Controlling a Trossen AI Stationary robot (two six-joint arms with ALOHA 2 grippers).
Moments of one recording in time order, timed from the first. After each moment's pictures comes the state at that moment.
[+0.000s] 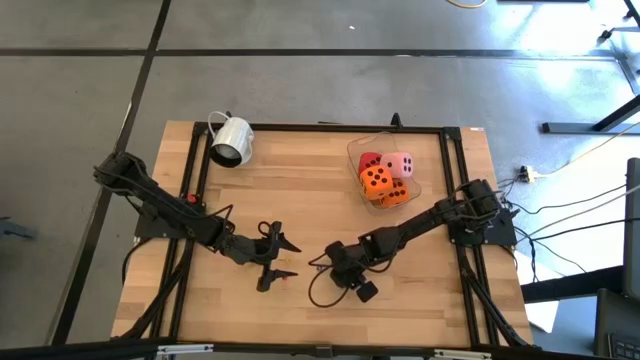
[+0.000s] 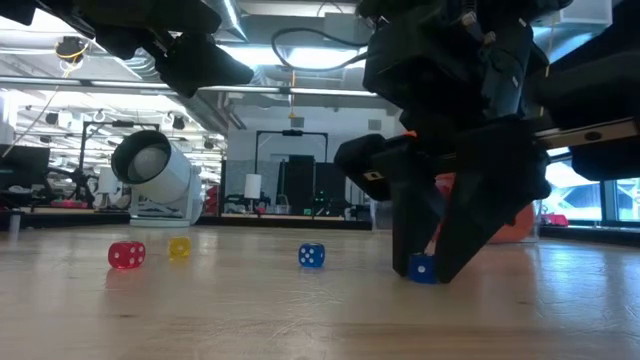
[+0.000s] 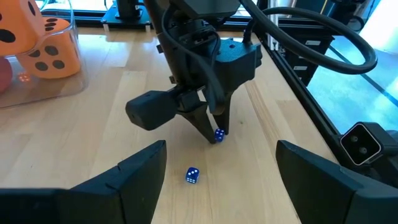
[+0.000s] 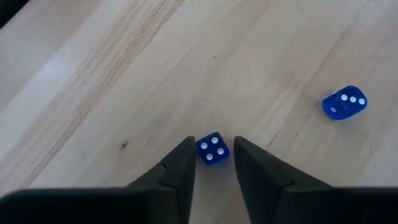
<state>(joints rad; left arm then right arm) -0.46 1.33 0.61 0.39 -0.32 -0.25 0.38 1.98 1.12 -0.17 -0.21 -0.21</state>
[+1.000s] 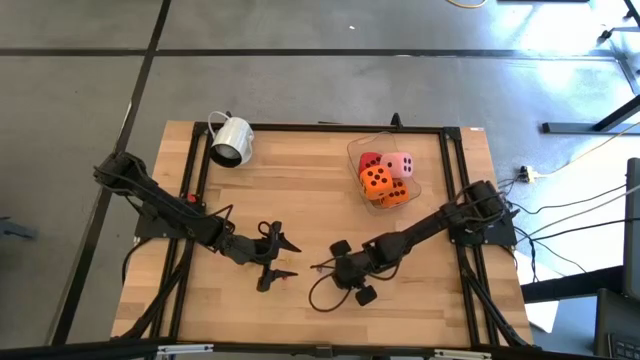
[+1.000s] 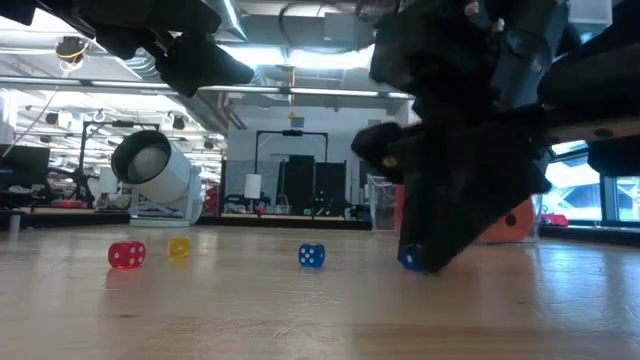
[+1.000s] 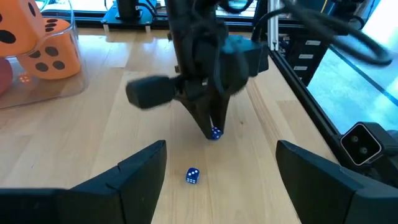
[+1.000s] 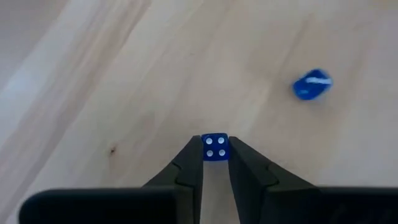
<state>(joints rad) -0.46 1.33 0.61 0.39 -0.32 -0.25 0.43 1.94 1.11 -0.19 -0.01 -0.09</state>
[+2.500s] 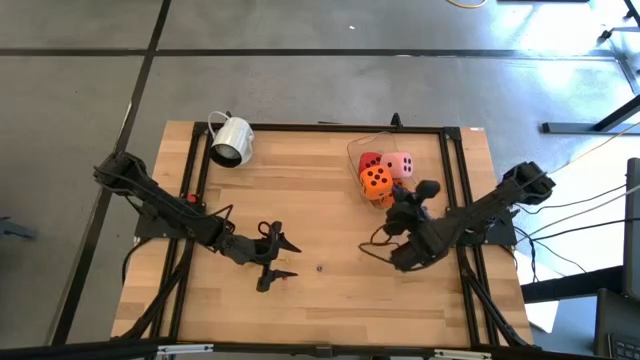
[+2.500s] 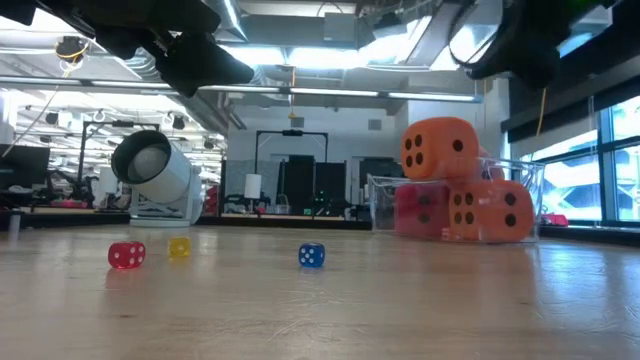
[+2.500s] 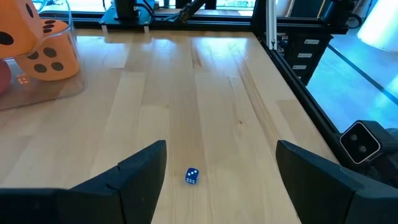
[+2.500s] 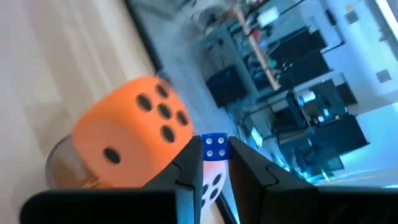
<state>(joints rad) -0.46 1.33 0.61 0.39 -0.31 -0.24 0.56 1.54 1.11 -1.53 1.25 1.02</state>
